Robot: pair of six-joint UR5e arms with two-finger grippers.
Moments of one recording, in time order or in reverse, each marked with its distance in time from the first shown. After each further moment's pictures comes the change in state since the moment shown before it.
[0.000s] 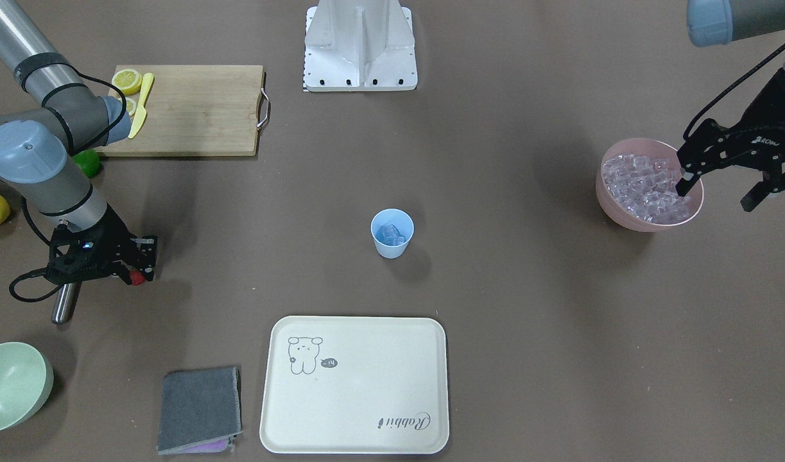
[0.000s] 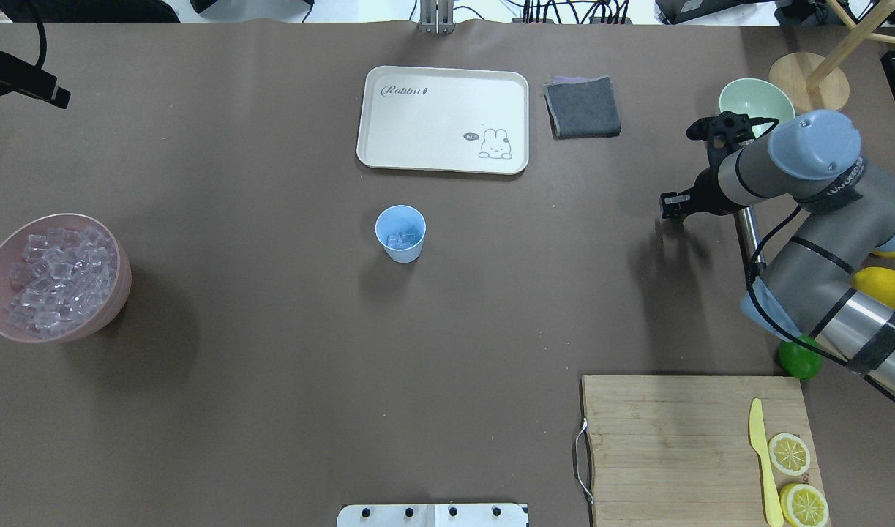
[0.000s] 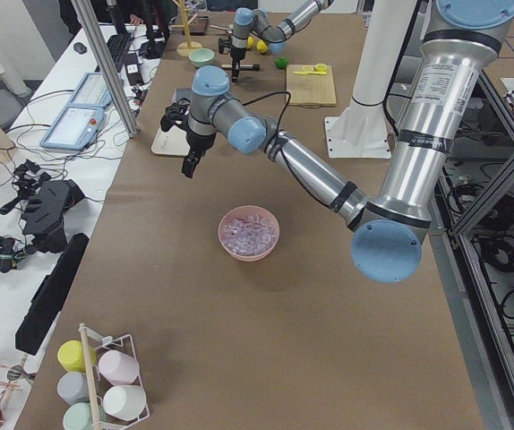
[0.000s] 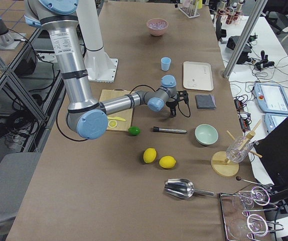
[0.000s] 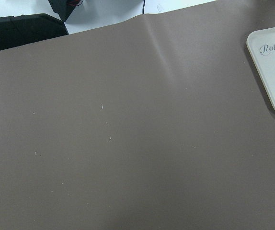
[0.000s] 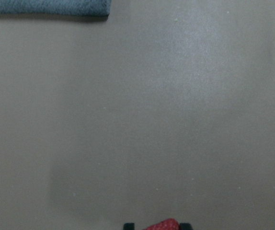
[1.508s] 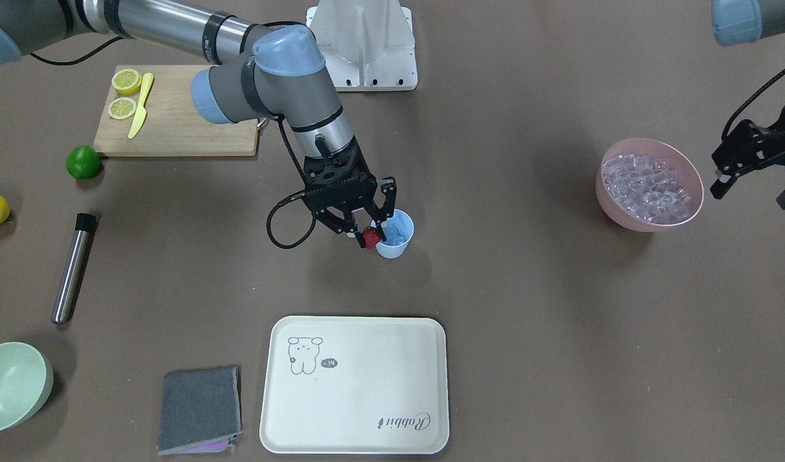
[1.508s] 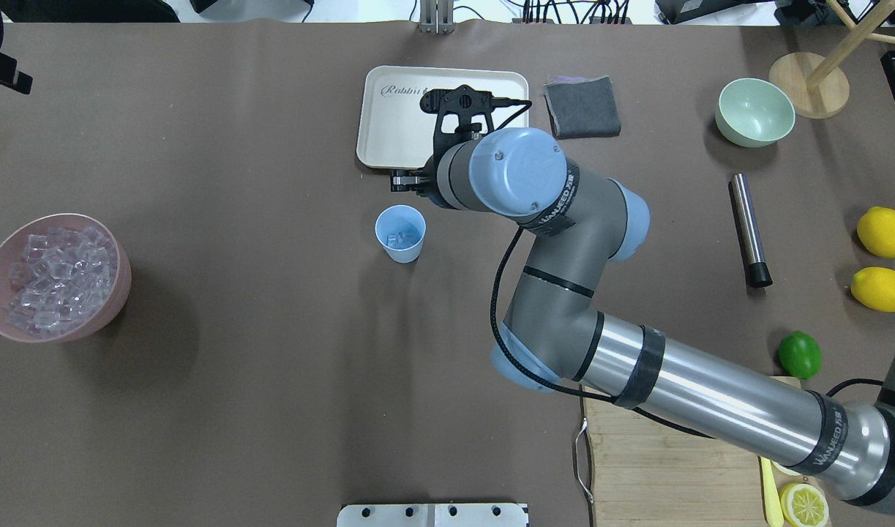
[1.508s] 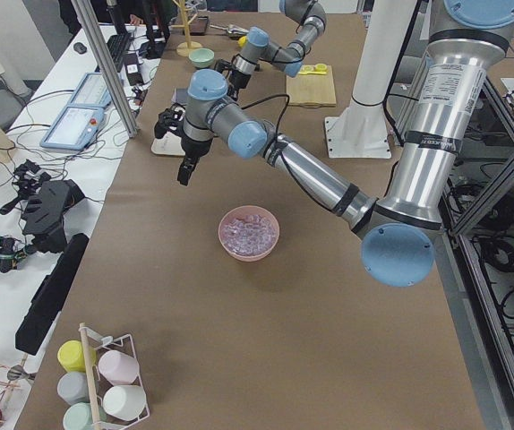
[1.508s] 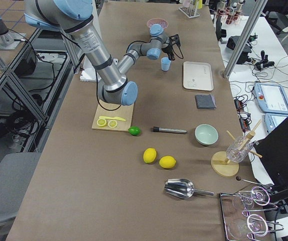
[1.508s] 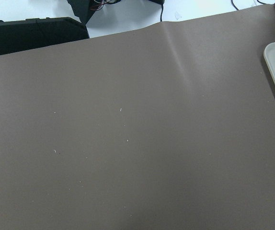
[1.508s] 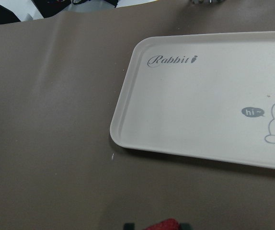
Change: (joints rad) left arm -0.064 0.029 0.010 0.002 -0.002 -0.013; right arm -0.336 0.512 -0.005 -0.110 -0.398 0.298
